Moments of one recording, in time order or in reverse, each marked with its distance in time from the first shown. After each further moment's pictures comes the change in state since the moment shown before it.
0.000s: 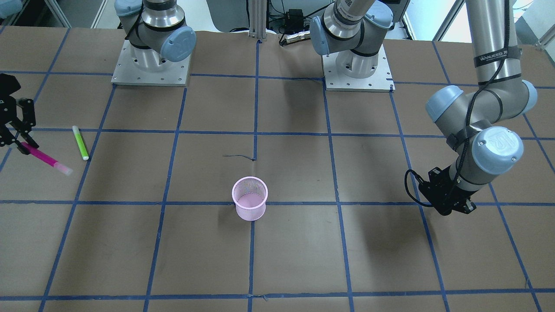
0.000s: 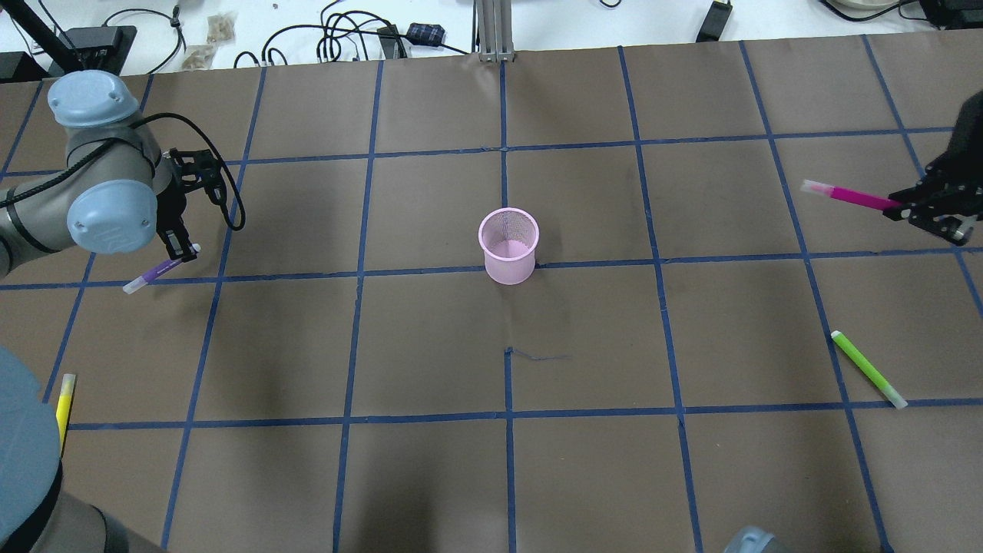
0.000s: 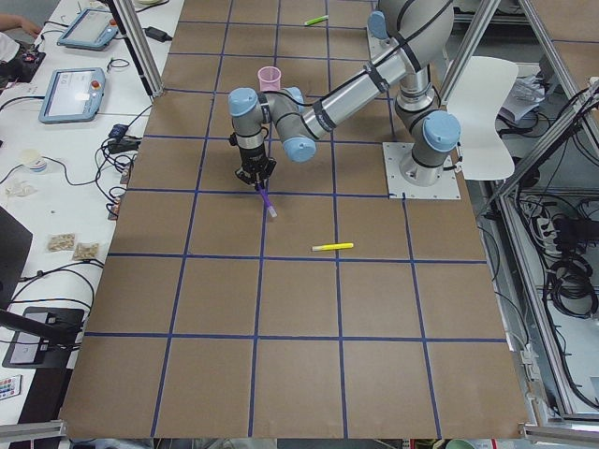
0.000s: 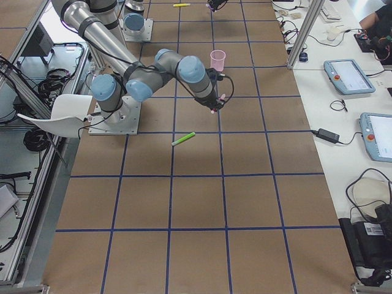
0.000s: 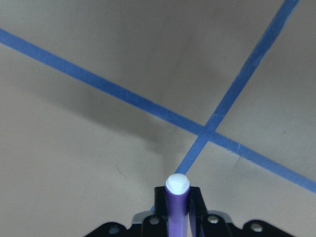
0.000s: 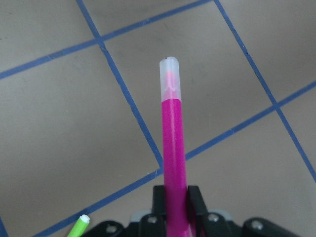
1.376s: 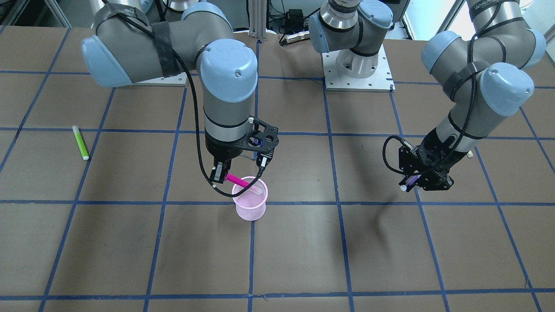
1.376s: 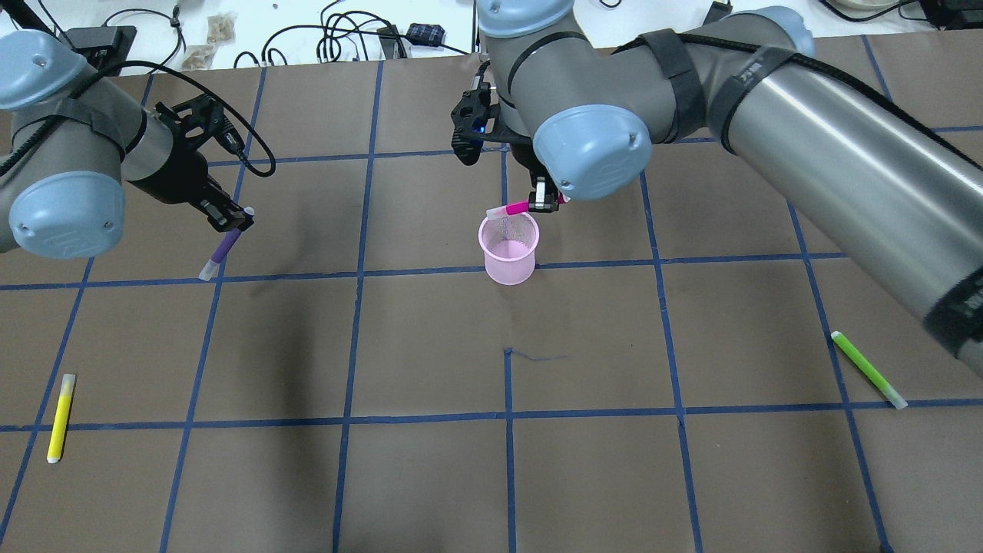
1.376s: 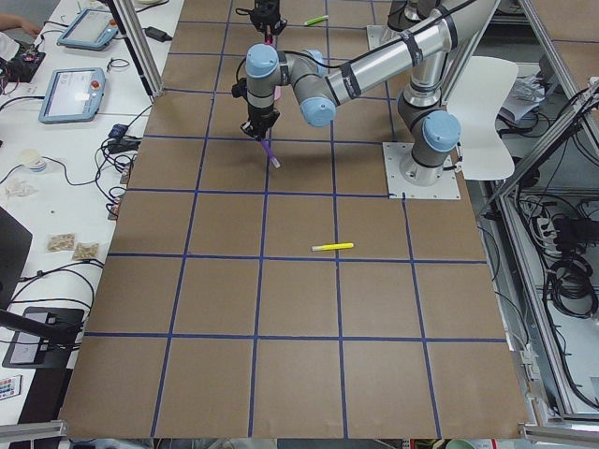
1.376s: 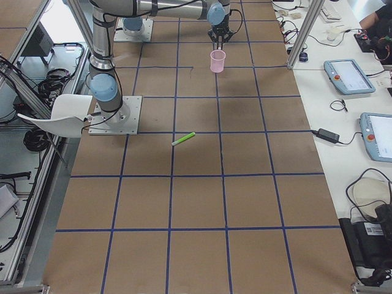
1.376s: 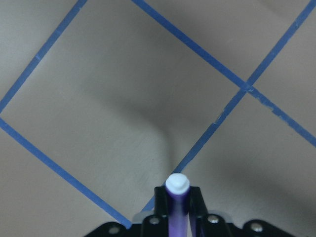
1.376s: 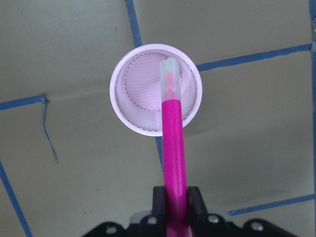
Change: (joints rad) left arm -0.036 0.206 -0.040 -0.106 -0.367 -0.200; right arm 0.953 0.438 -0.484 0.211 -0.491 0.744
